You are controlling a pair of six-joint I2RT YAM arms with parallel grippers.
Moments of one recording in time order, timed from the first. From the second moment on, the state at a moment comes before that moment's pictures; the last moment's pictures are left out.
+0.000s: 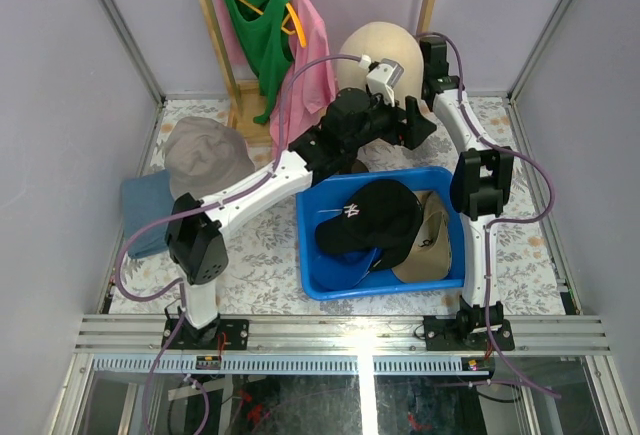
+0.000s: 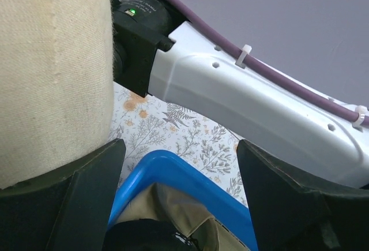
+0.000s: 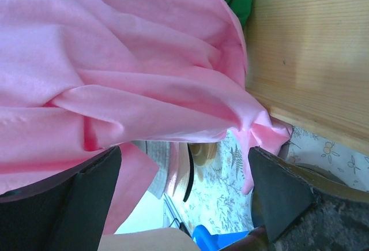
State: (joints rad) left arm -0.81 1.88 1.77 0.06 0.12 -0.43; right arm 0.17 2.35 2.23 -0.32 -0.80 0.94
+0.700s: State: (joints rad) left arm -0.82 1.65 1.51 0.11 0.04 -0.42; right arm 0.21 2.33 2.25 -0.27 -0.86 0.96
